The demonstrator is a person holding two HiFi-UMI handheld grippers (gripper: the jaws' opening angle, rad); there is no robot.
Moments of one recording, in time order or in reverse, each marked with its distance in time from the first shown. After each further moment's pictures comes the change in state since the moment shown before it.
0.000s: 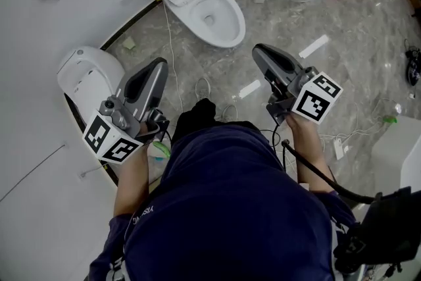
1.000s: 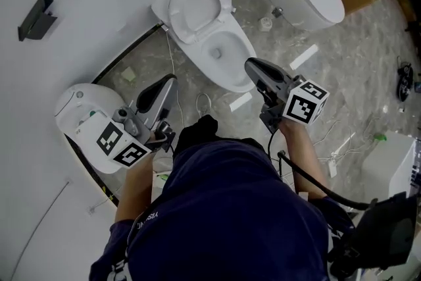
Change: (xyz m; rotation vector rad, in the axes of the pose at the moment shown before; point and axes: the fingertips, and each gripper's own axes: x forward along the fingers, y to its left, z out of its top) left arm 0.065 0.290 0.030 -0.170 0.026 -0.016; right arm 0.270 -0.122 0.042 0.074 0.115 -0.086
